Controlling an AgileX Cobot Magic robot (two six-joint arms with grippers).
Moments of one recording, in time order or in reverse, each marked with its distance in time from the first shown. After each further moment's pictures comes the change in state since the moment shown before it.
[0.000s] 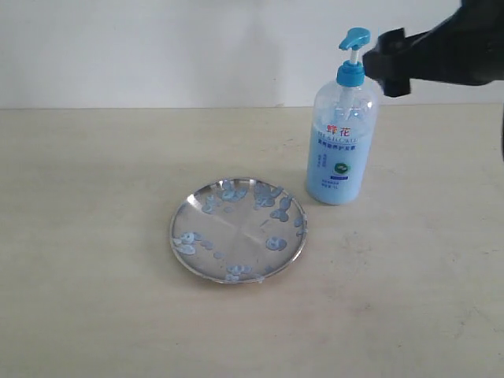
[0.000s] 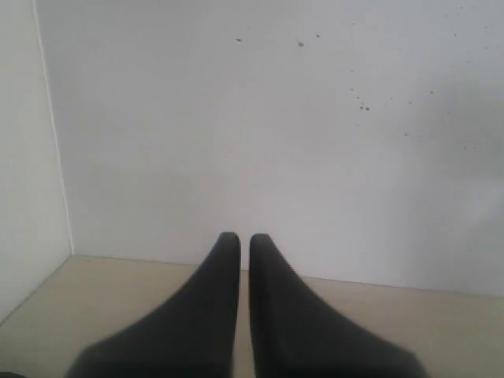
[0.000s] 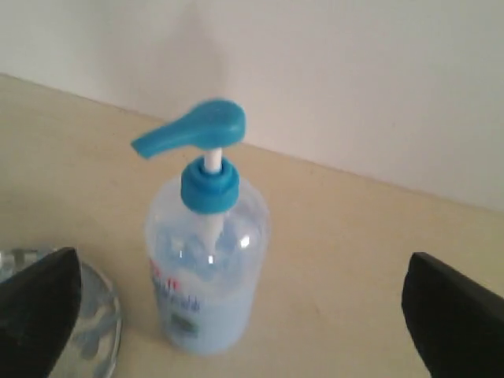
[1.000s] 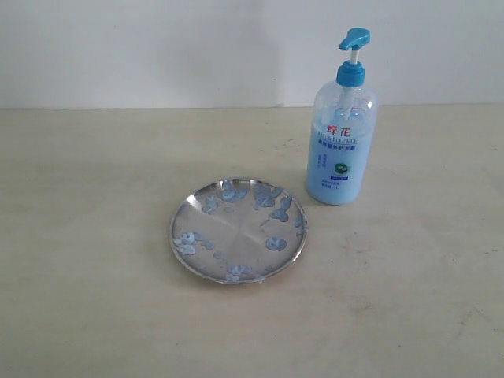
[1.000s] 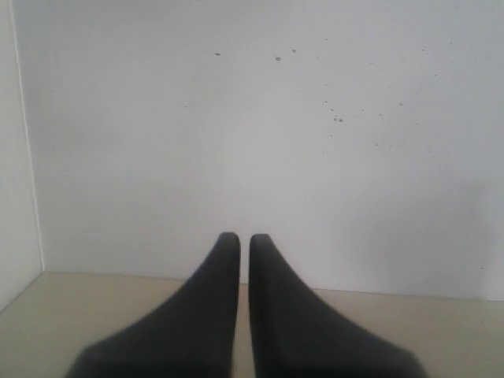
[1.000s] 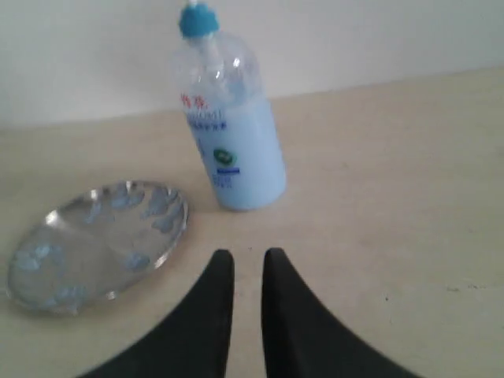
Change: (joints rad) left arm 0.000 -0.052 0.011 -0.020 0.069 0.040; right arm 0.002 -0.949 0.898 0.656 -0.160 -0.335
